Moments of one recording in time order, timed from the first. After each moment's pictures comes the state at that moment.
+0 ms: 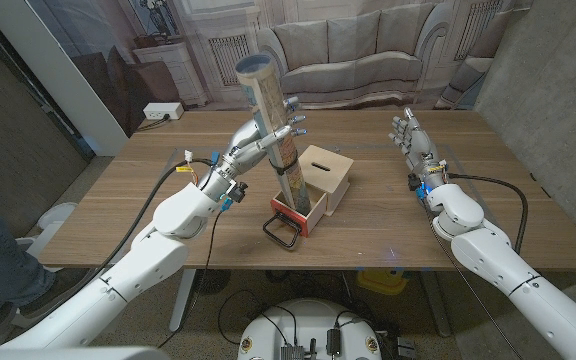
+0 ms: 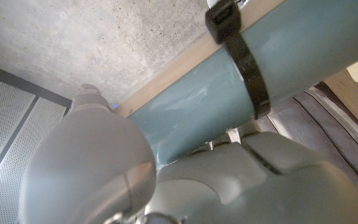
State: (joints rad) left arm 1.12 0.72 0.36 -1.92 -0.53 -0.50 -0.18; left_hand 0.91 -0.01 -0.04 0.06 0.23 0.06 0.06 0.18 0.20 0.07 0.07 0.19 0.21 0.12 0.10 0.17 0.19 0.21 0.22 0.18 0.18; right arm -1.11 -0.63 -0.25 -1.75 0.61 0.22 -0.20; right_hand 0.28 0.07 0.11 -0.04 0.20 0.23 0.05 0.20 0.19 0.19 0.09 0.21 0.18 0.09 0.03 0.19 0.18 0.20 -0.04 0.21 0.18
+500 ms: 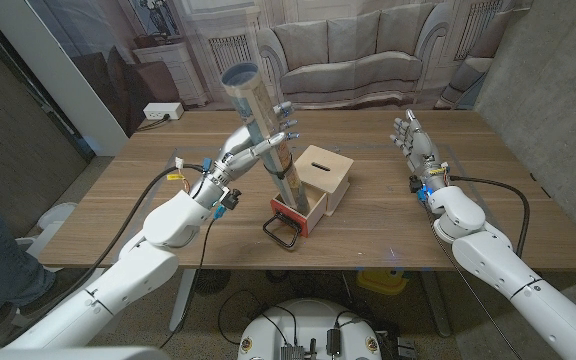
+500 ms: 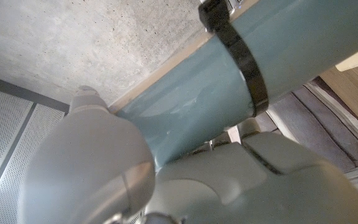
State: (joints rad) left arm 1.20 0.76 0.31 -1.97 -0.48 -0.53 -0.12; left_hand 0.89 -0.02 -0.04 0.07 0.23 0.06 0.06 0.19 0.20 0.07 0.07 0.19 0.21 0.11 0.10 0.17 0.19 0.19 0.21 0.18 0.18; right arm -1.12 -0.63 -0.25 -1.75 0.61 0.23 -0.20; right_hand 0.28 0.07 0.11 -0.04 0.20 0.23 0.05 0.20 0.19 0.19 0.09 0.21 0.18 0.09 0.03 0.19 0.18 0.20 -0.04 0.21 0.18
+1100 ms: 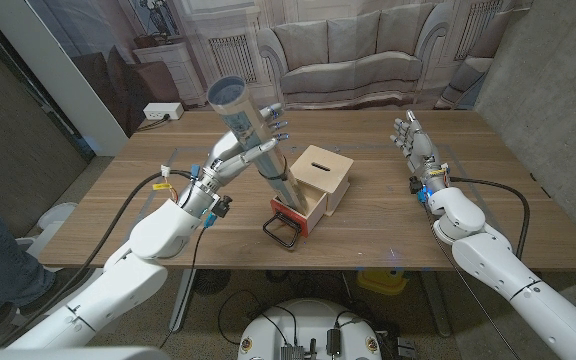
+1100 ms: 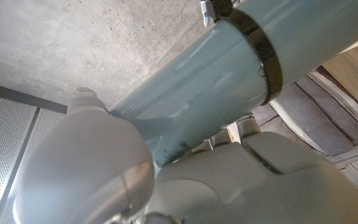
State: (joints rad) left arm 1.30 0.77 0.24 -2.02 -0.42 -0.56 -0.07; left_hand 0.88 -0.03 -0.06 0.08 0.23 0.05 0.07 0.19 0.20 0.05 0.08 0.19 0.21 0.09 0.10 0.18 0.19 0.18 0.22 0.18 0.18; right arm -1.13 -0.63 -0.25 -1.75 0.61 0.24 -0.19; right_hand 0.28 0.07 0.11 -0.04 0.20 0.23 0.05 0.20 0.19 0.19 0.09 0.21 0.18 0.09 0.03 0.19 0.18 0.20 -0.04 0.21 0.18
